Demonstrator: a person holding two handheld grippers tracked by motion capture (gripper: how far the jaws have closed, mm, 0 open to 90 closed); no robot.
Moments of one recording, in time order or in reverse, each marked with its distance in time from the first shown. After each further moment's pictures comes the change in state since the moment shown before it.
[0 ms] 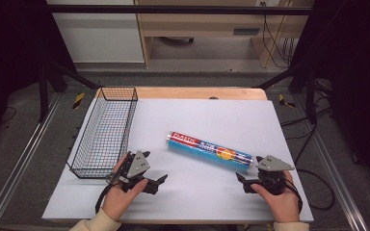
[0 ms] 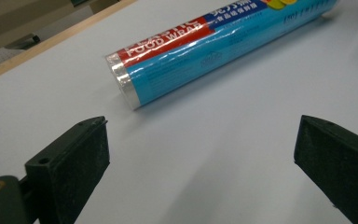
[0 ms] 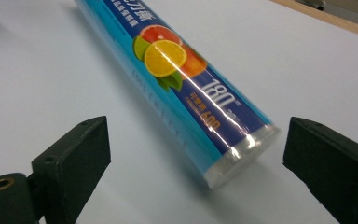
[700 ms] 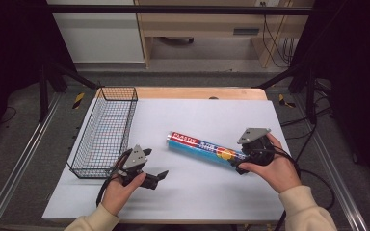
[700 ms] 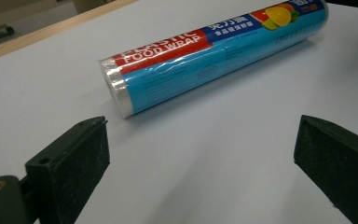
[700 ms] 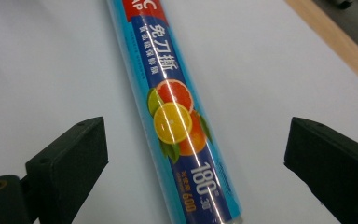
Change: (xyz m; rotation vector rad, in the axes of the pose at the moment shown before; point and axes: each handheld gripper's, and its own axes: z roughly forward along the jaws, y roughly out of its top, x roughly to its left) left arm 0.015 0.003 0.005 -0.030 -0.078 -0.085; right arm -0.004 0.100 0.014 0.236 0.117 -0.271
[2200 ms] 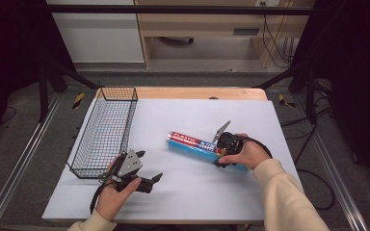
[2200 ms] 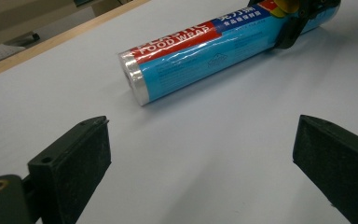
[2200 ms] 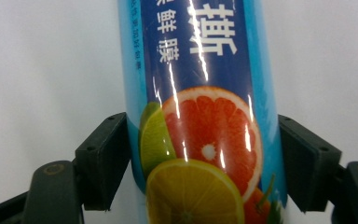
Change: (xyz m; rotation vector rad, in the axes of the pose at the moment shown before) left arm -0.006 -0.007 -0.017 0.005 0.069 0.046; right arm -0.012 0.014 0.114 0.288 0.281 -0.081
